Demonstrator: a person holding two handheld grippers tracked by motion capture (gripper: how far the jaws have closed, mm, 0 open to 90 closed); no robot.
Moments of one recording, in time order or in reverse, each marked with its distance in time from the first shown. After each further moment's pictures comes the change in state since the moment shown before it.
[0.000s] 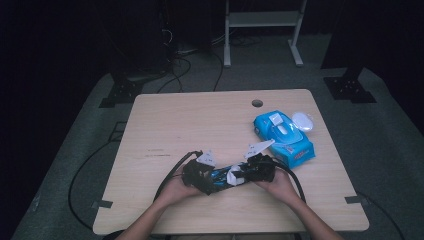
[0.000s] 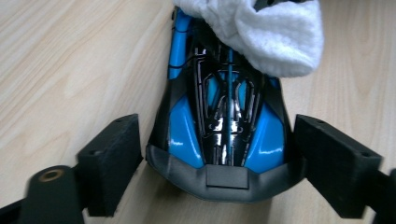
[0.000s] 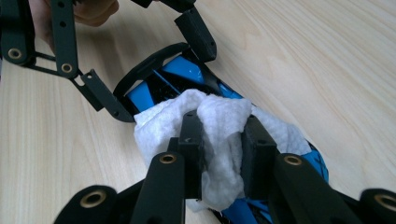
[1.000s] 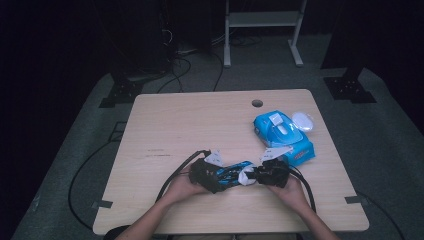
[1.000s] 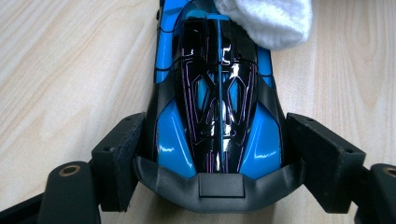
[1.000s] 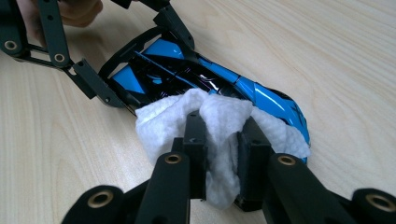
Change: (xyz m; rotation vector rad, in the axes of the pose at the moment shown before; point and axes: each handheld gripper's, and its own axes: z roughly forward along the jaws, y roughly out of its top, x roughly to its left) left arm 0.000 0.014 0.017 0.018 -0.019 0.068; right arm -0.006 -0.036 -0.021 -0.065 -0.087 0.099
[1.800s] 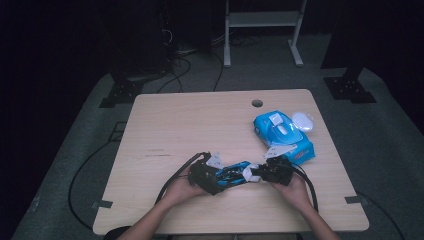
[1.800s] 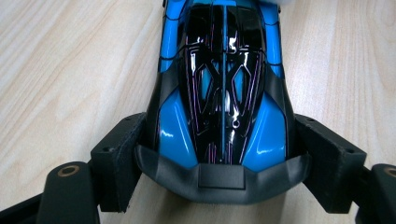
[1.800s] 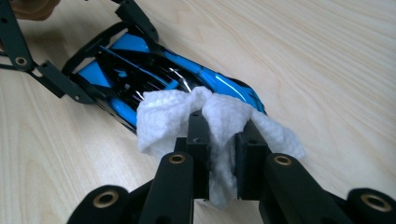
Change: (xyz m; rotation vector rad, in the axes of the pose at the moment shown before) left arm -0.007 -0.002 -0.003 0.056 0.074 0.016; right arm -0.011 -0.003 -0.007 0.012 -0.071 0.030
